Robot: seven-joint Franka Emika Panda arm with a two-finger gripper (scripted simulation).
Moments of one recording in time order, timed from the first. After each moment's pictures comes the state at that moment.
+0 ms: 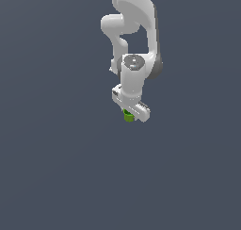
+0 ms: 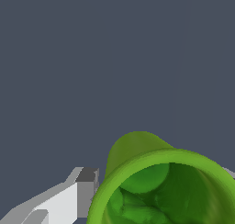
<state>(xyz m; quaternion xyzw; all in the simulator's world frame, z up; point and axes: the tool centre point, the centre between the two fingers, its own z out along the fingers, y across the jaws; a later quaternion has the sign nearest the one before) -0.063 0.044 0.109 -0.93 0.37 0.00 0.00</state>
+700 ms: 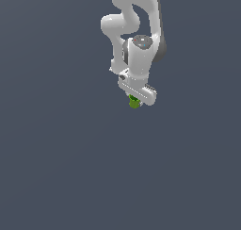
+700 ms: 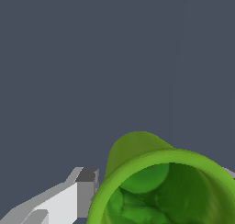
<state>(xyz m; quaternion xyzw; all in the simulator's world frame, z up) -0.125 0.073 0.146 -0.93 0.37 0.00 0.00</state>
